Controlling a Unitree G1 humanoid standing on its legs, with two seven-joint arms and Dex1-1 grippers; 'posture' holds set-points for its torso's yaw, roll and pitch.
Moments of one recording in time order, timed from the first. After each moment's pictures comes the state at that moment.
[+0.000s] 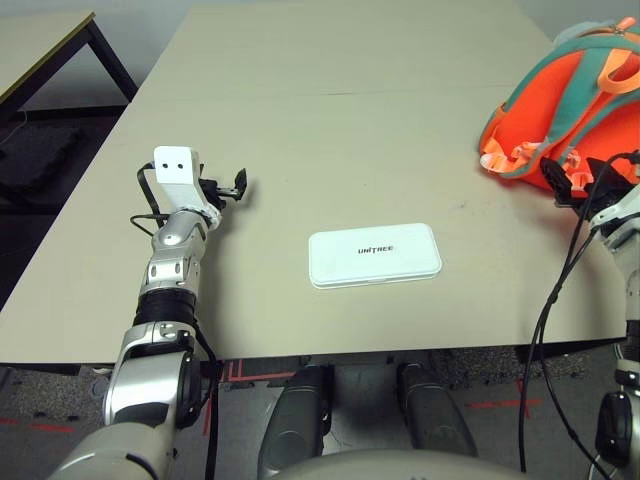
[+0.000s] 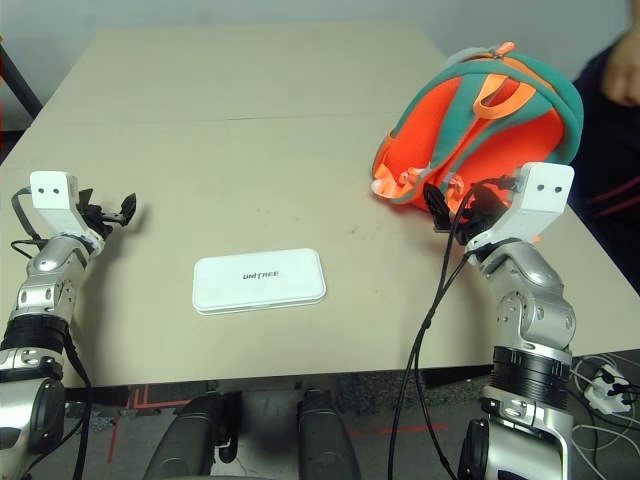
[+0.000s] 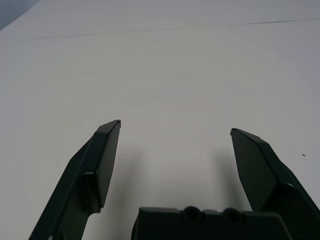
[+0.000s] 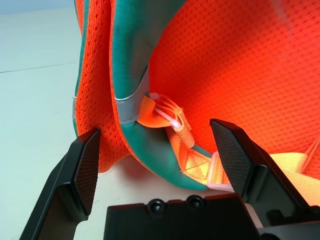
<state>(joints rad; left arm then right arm) -0.58 0.44 0.22 0.64 -0.16 0.00 -0.26 -0.39 -0.58 -0.43 0.13 0.40 0.38 0.41</state>
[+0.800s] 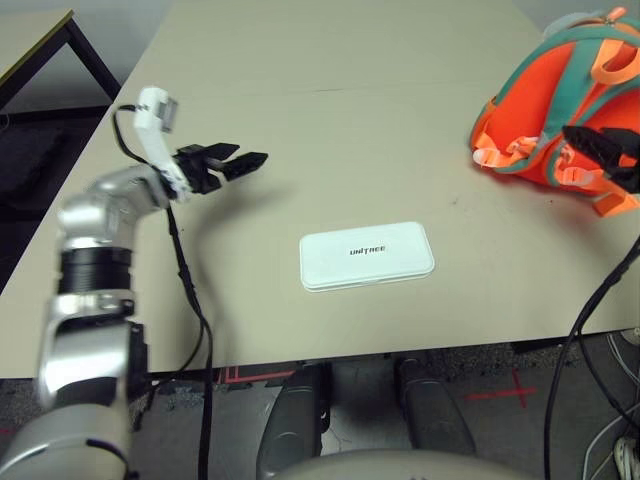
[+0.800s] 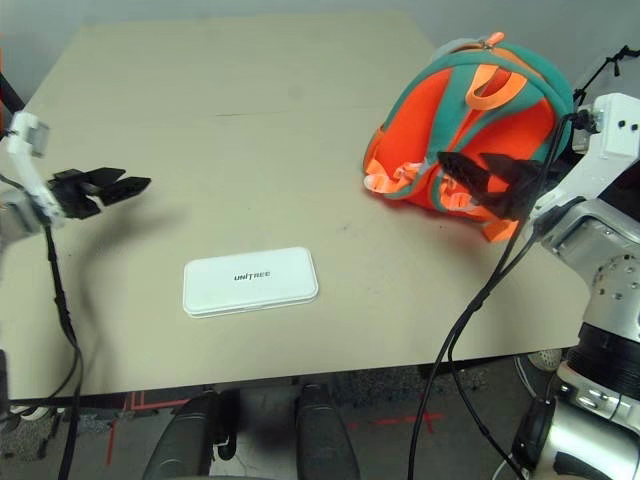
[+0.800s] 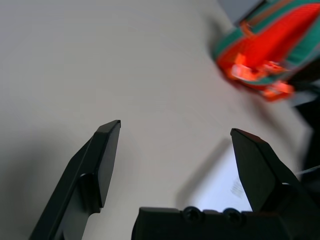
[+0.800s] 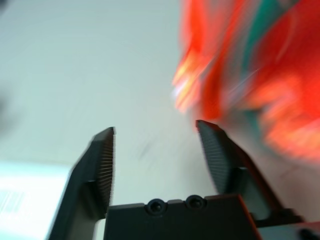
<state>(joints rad) -0.74 0.84 0.20 0.39 -0.67 1.12 -1.03 -0.44 -0.87 -0.39 -0.12 0.83 1.17 0.59</state>
